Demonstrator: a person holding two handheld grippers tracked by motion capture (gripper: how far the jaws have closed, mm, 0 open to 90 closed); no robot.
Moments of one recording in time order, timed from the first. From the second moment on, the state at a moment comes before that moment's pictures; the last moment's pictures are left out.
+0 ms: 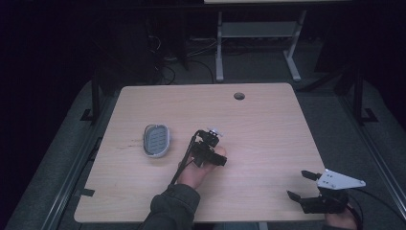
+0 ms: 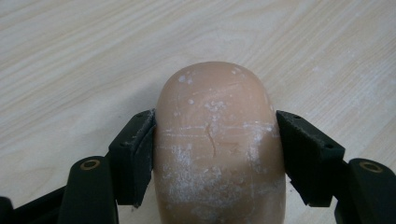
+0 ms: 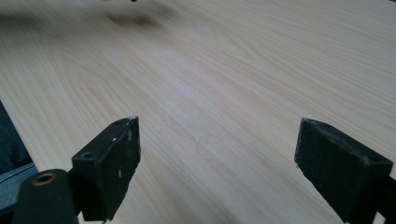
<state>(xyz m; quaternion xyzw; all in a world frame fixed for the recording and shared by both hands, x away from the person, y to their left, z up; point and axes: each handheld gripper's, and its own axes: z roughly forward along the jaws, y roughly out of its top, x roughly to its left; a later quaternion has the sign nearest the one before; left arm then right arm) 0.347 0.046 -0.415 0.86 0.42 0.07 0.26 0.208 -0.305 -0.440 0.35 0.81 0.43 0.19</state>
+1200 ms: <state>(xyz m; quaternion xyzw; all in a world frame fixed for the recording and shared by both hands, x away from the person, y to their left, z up) 0.363 0.113 -0.384 0.81 0.49 0.00 0.34 0.208 -0.304 -0.441 0.35 0.81 0.42 0.19</state>
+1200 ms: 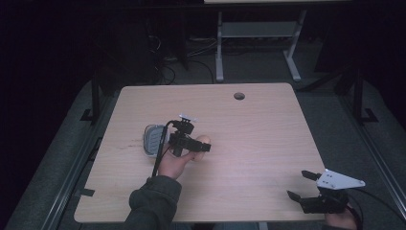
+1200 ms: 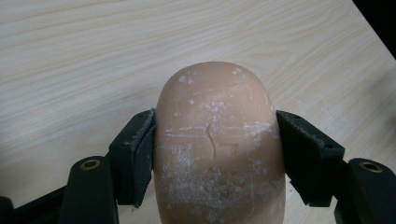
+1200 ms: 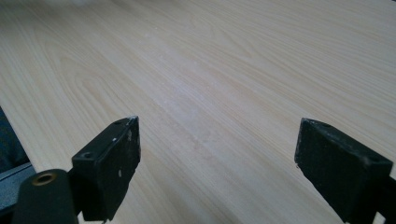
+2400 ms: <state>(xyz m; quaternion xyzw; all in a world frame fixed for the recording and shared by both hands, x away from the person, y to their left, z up) 0.382 0.186 -0.366 0.74 0.55 -0.02 0.38 0.209 -0.305 -0.441 0.35 0.81 0.42 0.19</state>
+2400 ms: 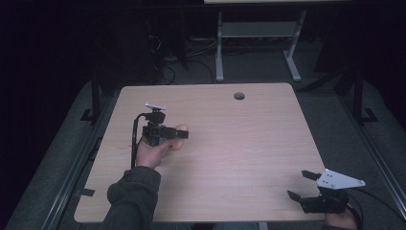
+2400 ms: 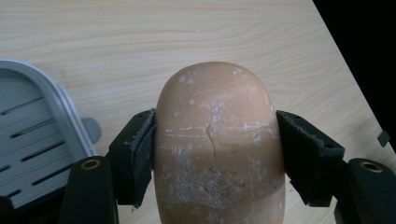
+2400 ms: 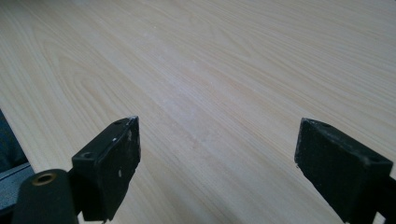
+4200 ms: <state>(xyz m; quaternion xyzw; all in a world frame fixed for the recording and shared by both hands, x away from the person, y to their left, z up) 0.407 0.245 -0.379 0.71 0.61 0.02 0.34 0.209 -0.306 -0.442 0.35 0.81 0.42 0.19</state>
